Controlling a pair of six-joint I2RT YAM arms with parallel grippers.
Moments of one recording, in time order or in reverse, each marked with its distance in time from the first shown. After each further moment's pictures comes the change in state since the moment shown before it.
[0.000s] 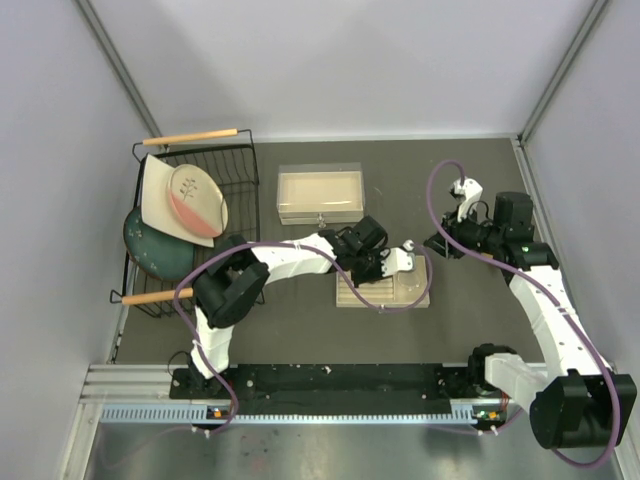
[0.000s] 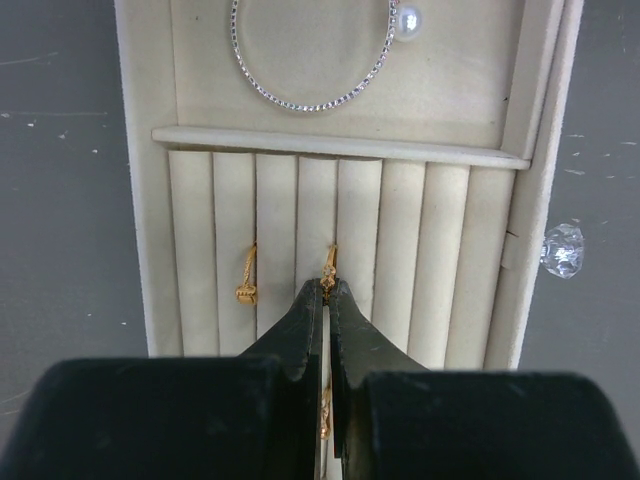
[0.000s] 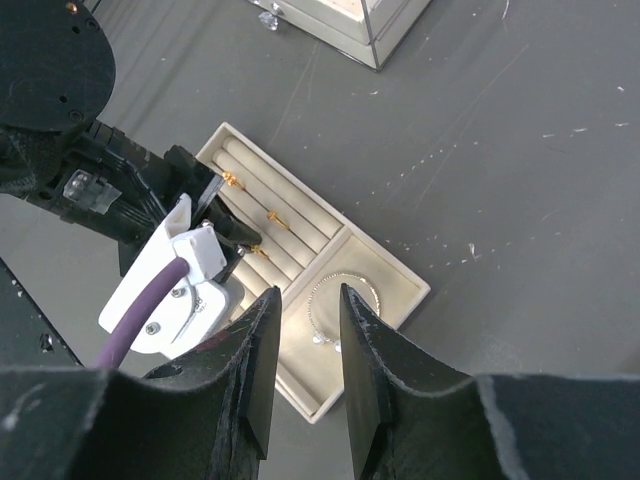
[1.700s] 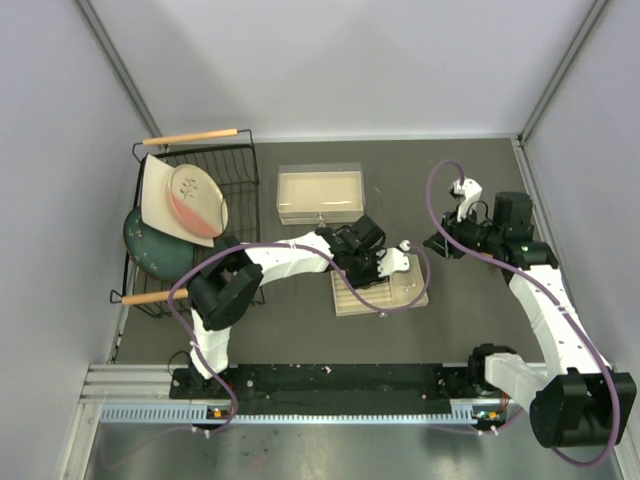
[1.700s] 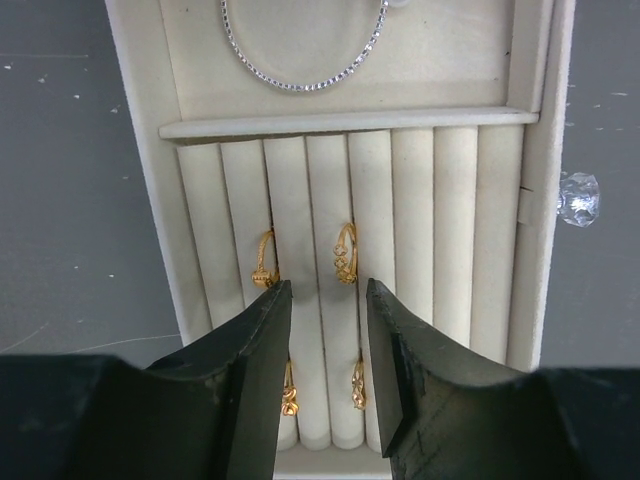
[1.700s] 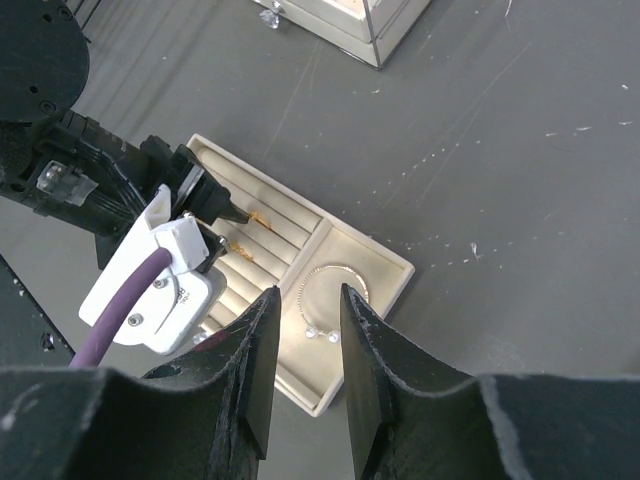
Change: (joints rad) left arm -0.002 -0.039 0.001 -0.089 -0.029 -0.006; right arm 0.000 0.006 0.000 0.000 -0.003 0.000
